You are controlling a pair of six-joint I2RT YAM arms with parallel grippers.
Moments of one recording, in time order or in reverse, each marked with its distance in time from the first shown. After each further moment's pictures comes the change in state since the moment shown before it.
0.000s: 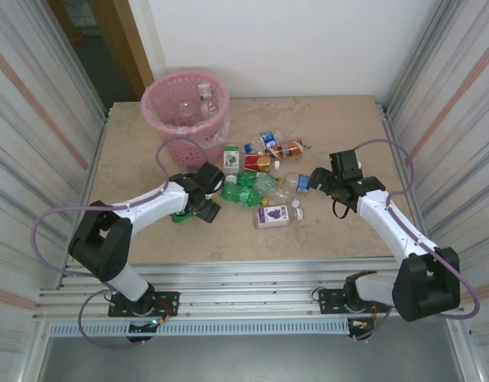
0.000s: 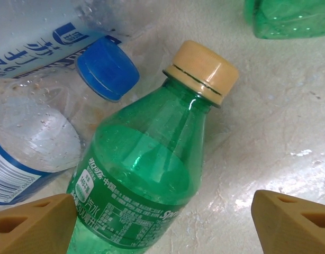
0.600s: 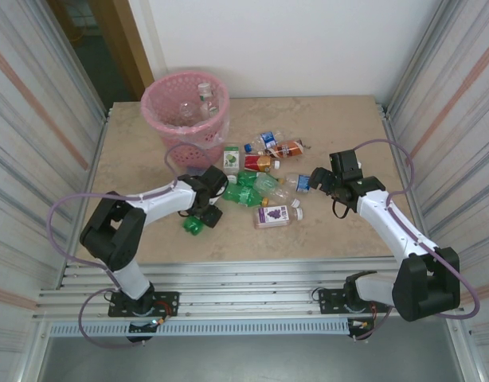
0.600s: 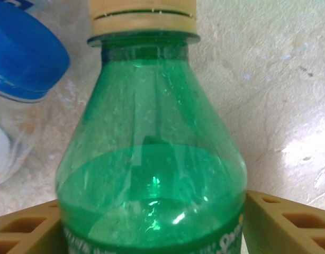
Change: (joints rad) left arm -0.008 0.109 0.010 -0.004 0.084 -0.002; right arm 0.000 0.000 0.000 0.002 0.000 0.000
